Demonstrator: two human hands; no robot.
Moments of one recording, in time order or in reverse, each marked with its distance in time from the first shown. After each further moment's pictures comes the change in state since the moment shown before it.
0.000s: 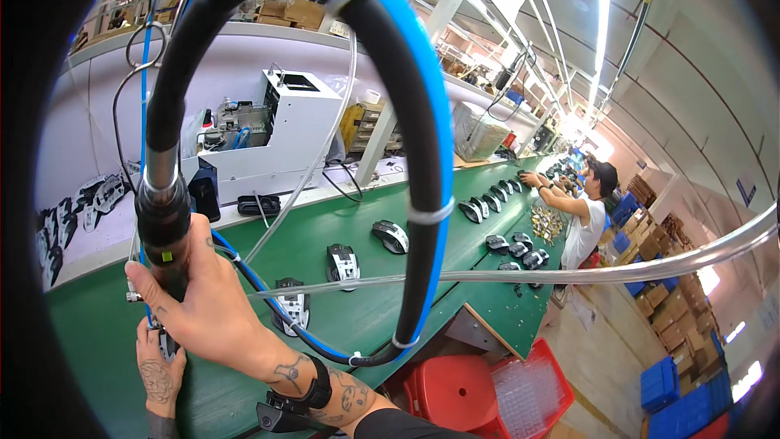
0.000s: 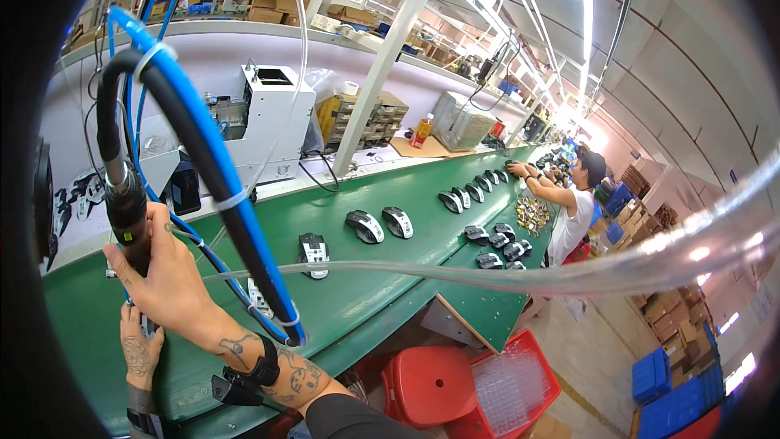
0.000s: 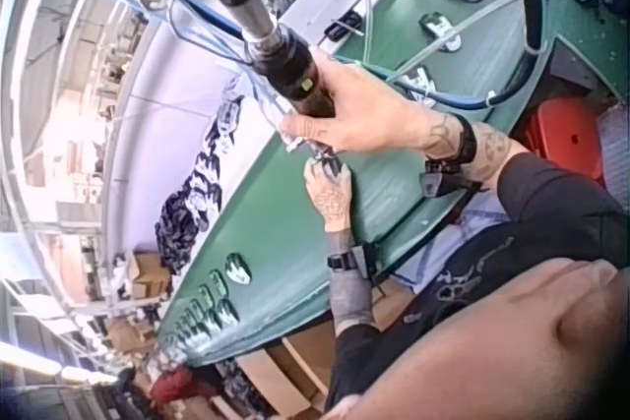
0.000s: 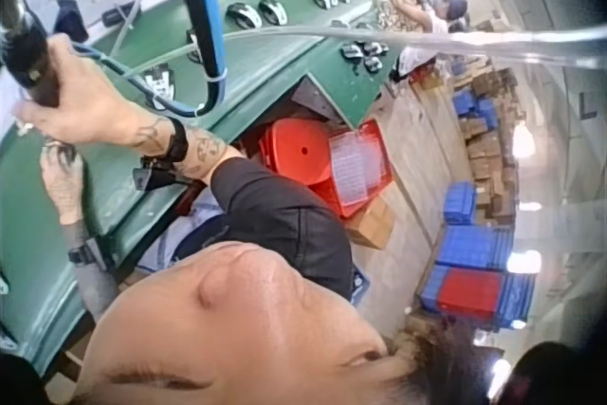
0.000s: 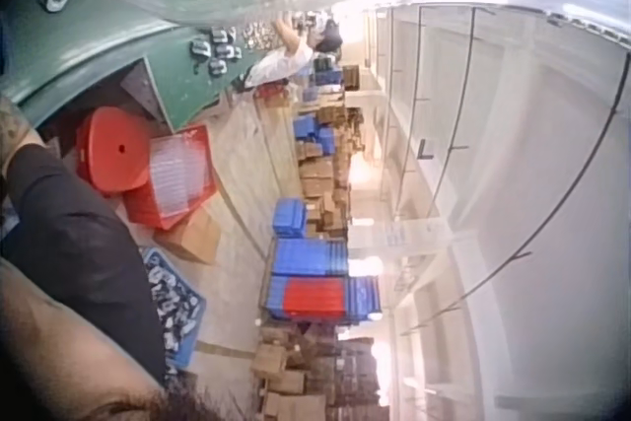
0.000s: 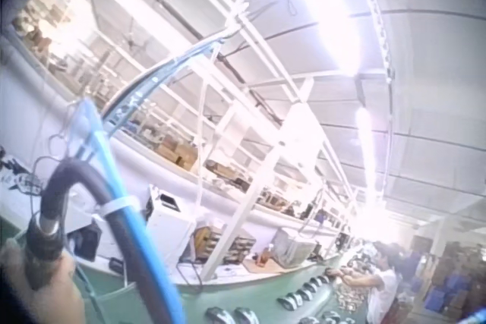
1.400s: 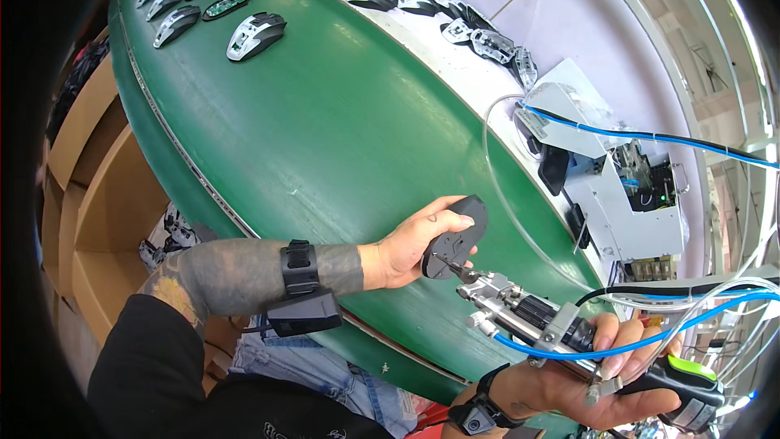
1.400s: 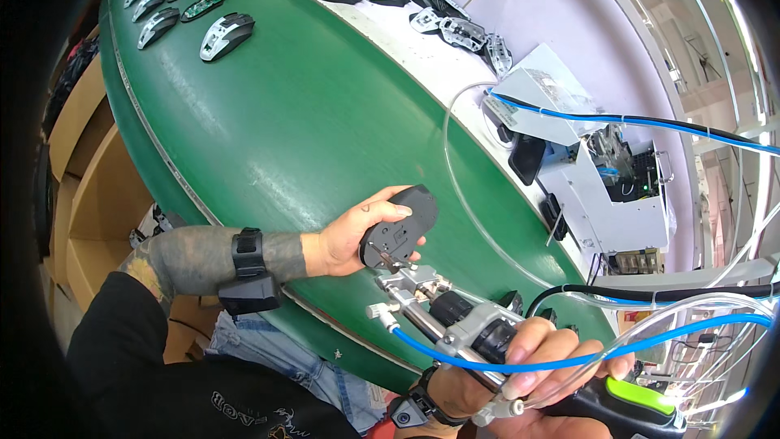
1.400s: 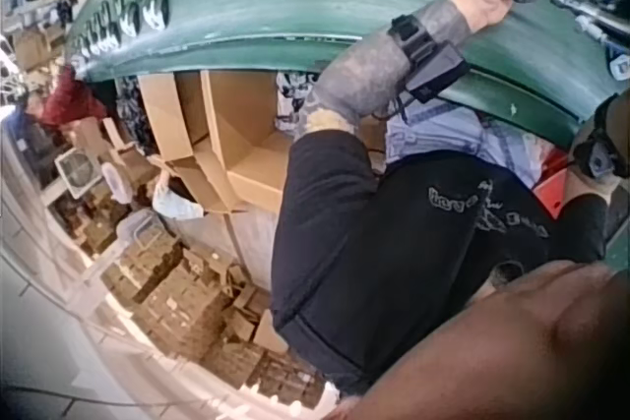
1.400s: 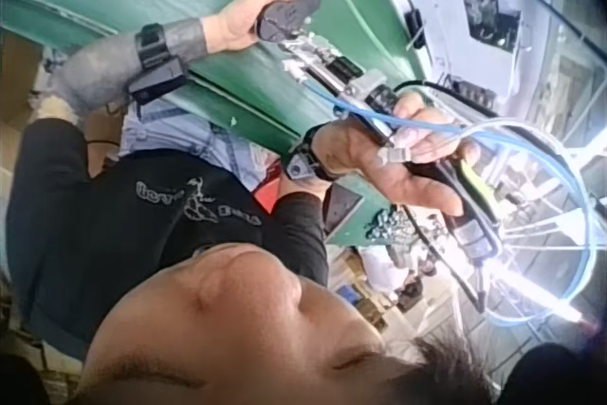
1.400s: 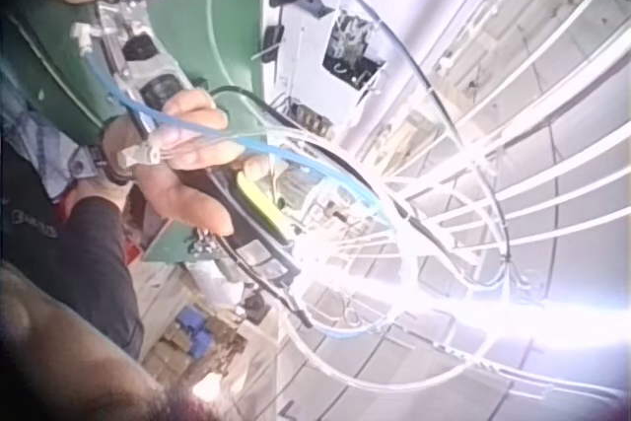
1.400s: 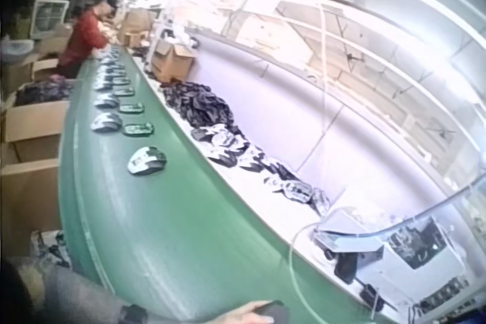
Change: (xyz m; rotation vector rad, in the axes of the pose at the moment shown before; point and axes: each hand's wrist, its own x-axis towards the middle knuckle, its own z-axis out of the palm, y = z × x) left_hand -0.011 0.029 -0.009 -2.069 0.016 -0.698; right_hand -0.038 0.012 0.036 0.772 -0.020 -0.158
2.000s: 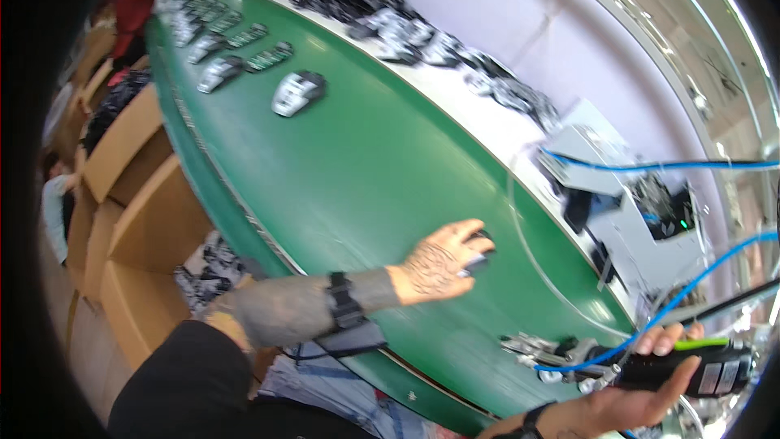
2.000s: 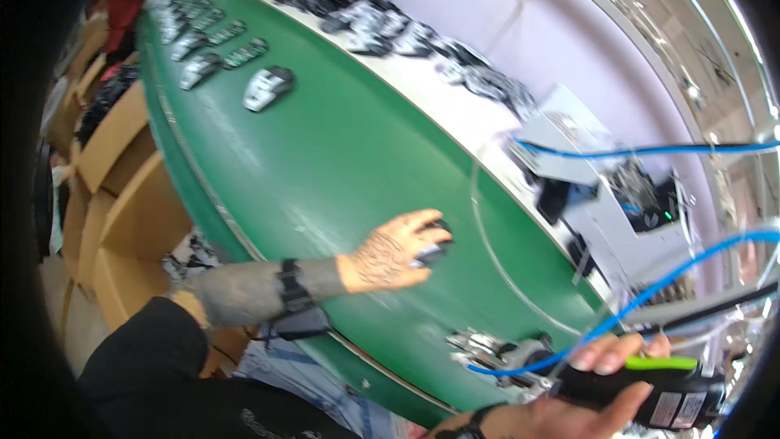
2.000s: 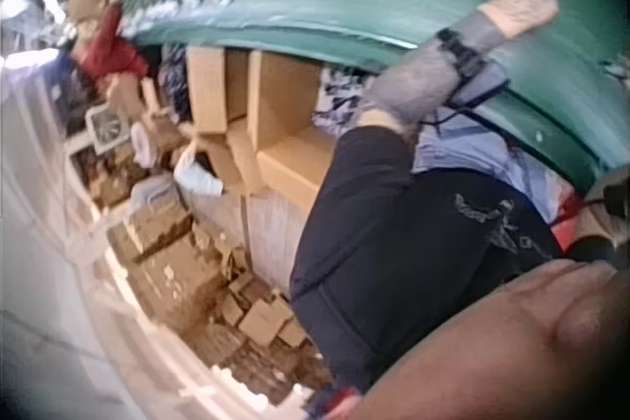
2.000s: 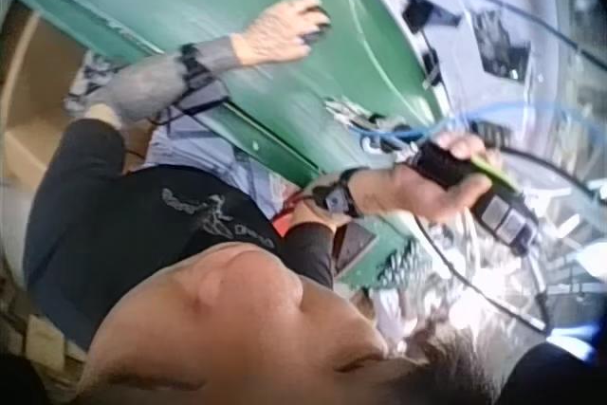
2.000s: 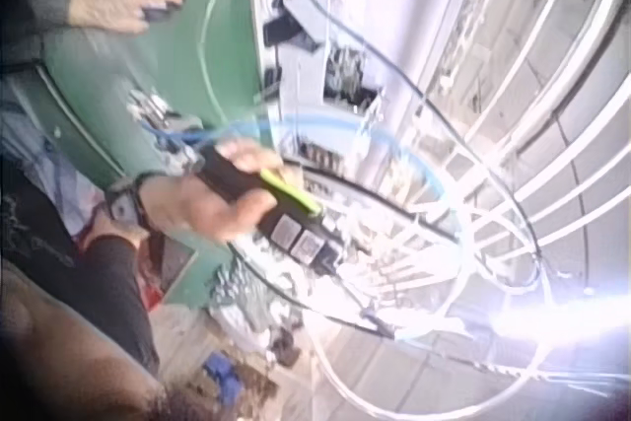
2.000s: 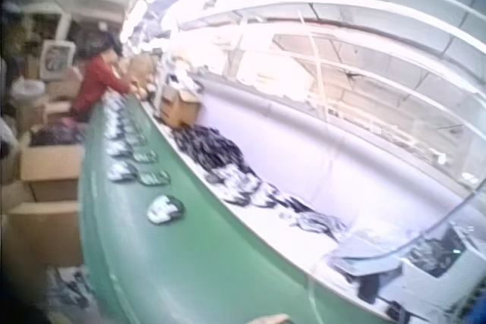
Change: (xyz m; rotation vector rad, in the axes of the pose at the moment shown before) left_hand 0.011 0.014 -0.027 1.924 0.107 0.815; right_hand 0.029 -0.015 -0.006 -0.433 0.226 -0.058
